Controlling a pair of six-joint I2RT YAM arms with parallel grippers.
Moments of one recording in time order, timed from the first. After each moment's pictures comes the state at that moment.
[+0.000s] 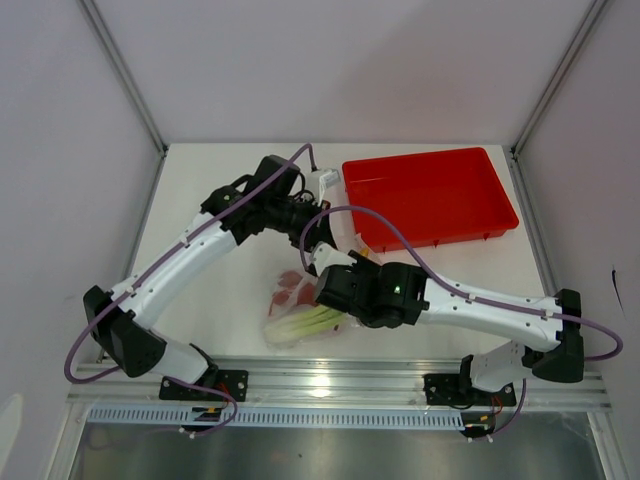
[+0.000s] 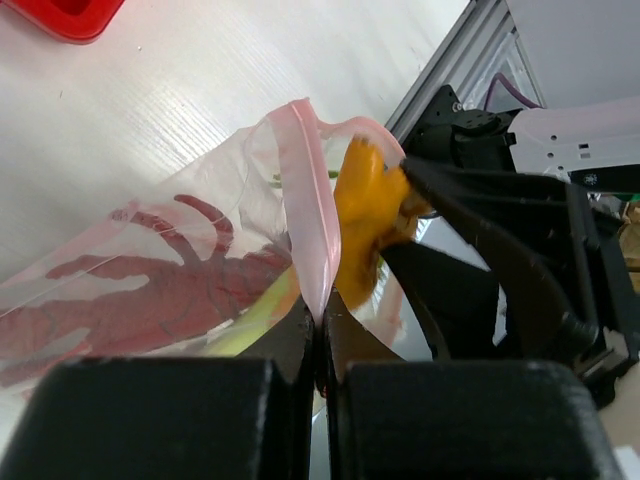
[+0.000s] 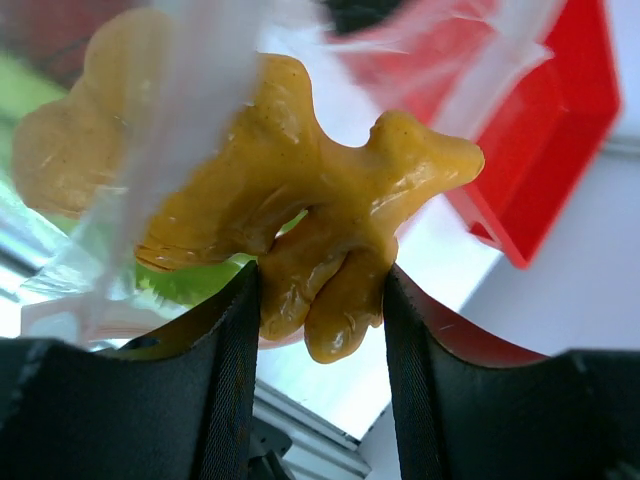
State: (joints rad) left arm -0.67 1.44 1.50 -0.85 0.58 -0.31; right arm 1.34 1.43 1.44 -1.18 0.75 0.11
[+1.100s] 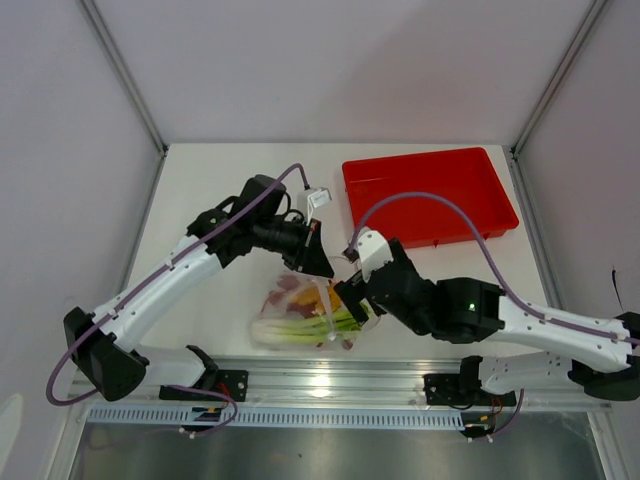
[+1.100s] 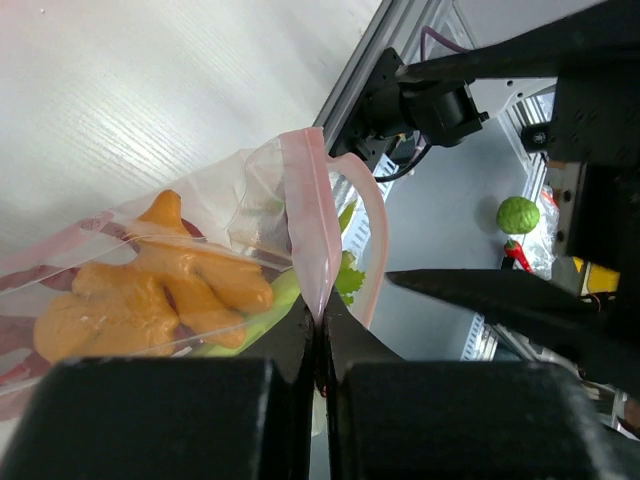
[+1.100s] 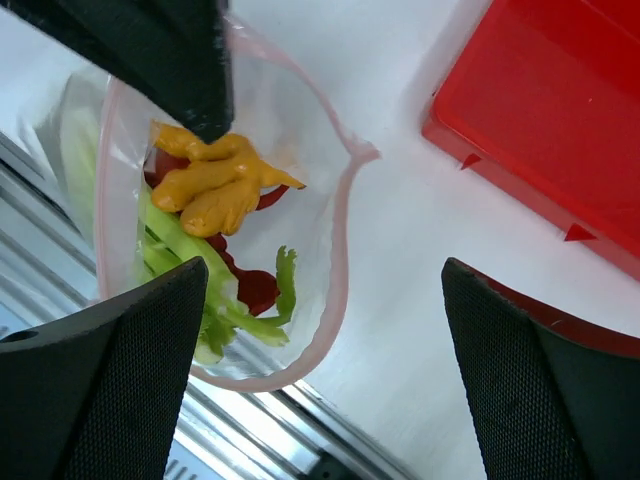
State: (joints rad) left arm -0.67 1.29 1.28 -0.73 0.72 -0.33; right arm 1.36 1.12 1.23 -0.82 0.60 0.23
